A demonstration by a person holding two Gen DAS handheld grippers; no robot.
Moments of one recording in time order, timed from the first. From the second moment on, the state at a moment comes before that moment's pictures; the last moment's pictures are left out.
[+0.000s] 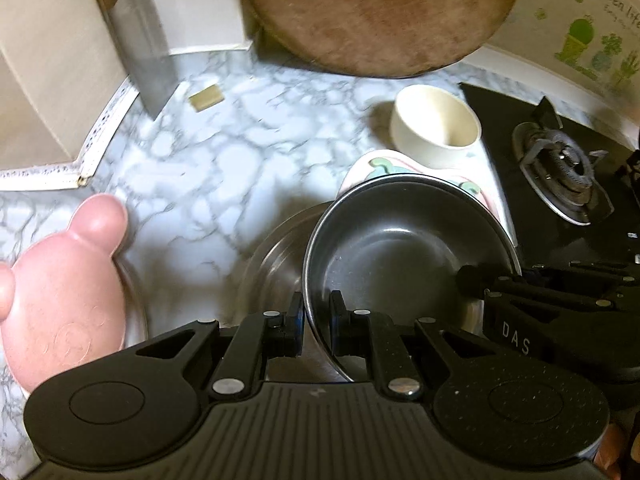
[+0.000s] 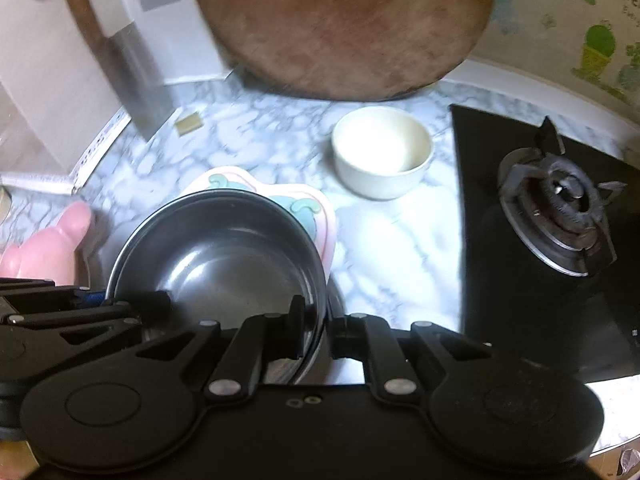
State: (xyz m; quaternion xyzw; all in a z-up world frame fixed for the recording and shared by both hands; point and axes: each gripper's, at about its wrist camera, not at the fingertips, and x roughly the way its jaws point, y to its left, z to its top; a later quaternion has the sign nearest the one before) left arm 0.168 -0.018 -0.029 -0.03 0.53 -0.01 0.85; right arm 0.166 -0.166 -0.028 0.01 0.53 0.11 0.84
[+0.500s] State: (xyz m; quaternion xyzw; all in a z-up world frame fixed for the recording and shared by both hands) left arm 0.182 -0.012 -0.059 -0.03 0.54 0.00 0.84; right arm 0.174 -0.156 -0.059 0.01 0.56 0.11 0.82
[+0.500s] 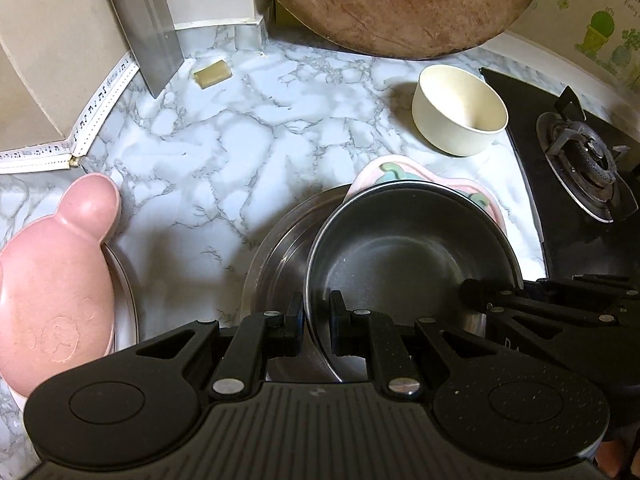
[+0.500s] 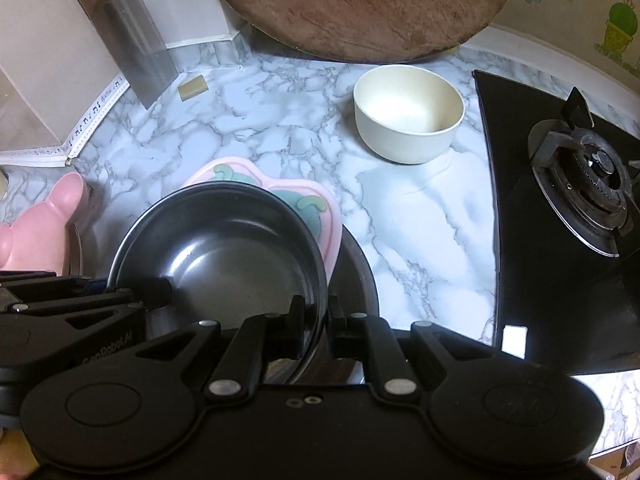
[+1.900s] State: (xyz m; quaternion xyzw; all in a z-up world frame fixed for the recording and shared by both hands) left arm 0.171 0.002 -0.062 -0.03 0.52 -0.02 0.86; right arm 0.170 -0.161 -0.056 0.00 0.55 0.13 0.82
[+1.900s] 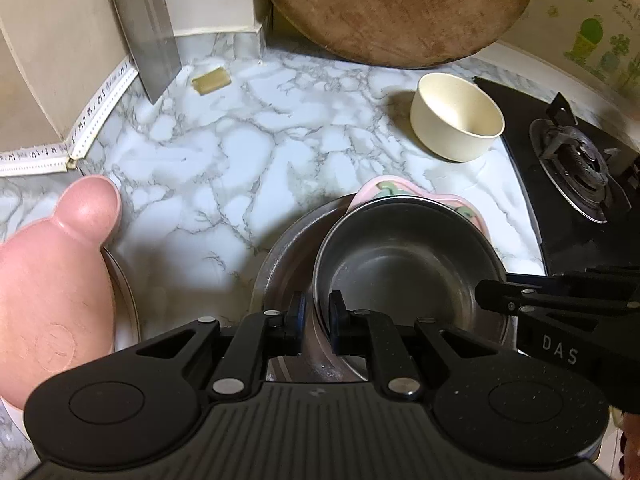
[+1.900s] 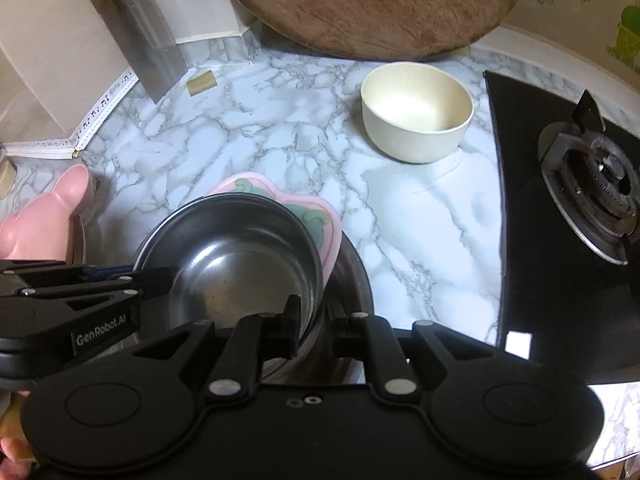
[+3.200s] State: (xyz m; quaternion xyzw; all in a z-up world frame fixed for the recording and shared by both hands) left arm 0.154 -0.014 0.010 -0.01 0.38 -0.05 0.92; right arm 0.160 -0.193 0.013 0.01 0.44 0.22 0.87
